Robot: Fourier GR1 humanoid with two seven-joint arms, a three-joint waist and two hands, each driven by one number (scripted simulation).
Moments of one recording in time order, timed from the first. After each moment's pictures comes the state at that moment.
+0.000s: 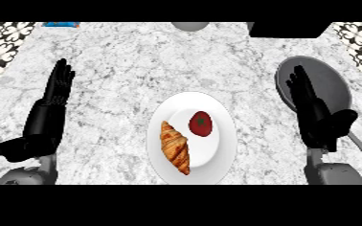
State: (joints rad) left arm -0.07 0.33 -0.10 -1.65 0.07 0.25 -0.11; right arm -0.10 -0.23 0.06 -1.56 -0.12 -0.22 0.07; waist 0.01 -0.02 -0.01
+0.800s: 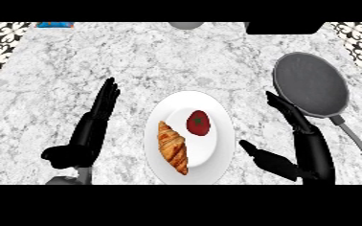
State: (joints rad) left arm -0.02 0.18 -0.24 -1.60 0.12 0.16 -0.11; right arm 0.10 -0.22 0.23 -1.82 0.13 -0.28 -0.06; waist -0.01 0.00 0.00
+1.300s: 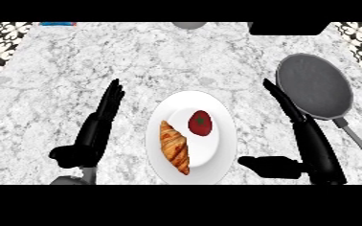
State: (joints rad) left arm -0.03 0.15 -0.24 -1.58 0.10 0.13 -0.12; right arm -0.01 -0.34 0.30 -1.93 0.32 -0.15 0.28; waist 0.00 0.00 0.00
